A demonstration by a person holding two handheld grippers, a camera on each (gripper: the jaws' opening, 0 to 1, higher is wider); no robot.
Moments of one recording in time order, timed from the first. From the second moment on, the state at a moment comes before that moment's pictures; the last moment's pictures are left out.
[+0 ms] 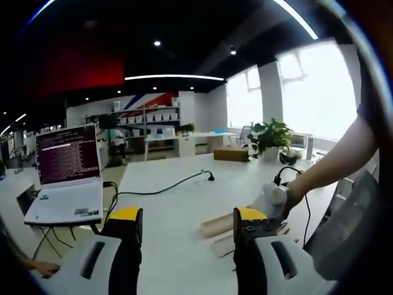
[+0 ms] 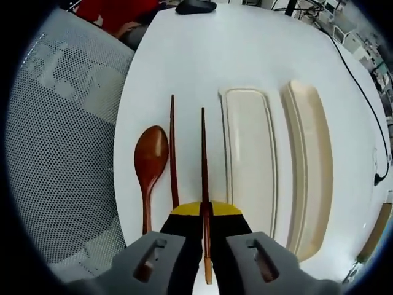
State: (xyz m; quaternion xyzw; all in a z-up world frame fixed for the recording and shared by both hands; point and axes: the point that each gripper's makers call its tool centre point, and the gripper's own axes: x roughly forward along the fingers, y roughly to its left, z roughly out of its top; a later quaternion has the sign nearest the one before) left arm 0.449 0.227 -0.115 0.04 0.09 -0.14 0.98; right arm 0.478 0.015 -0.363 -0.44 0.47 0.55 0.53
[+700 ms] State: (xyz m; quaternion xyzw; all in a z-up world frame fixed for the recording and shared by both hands) left arm 0.450 0.232 -0.119 0.05 0.10 -0.14 0.98; right arm 0.473 0.020 -0.358 -0.43 0.48 0.57 0.52
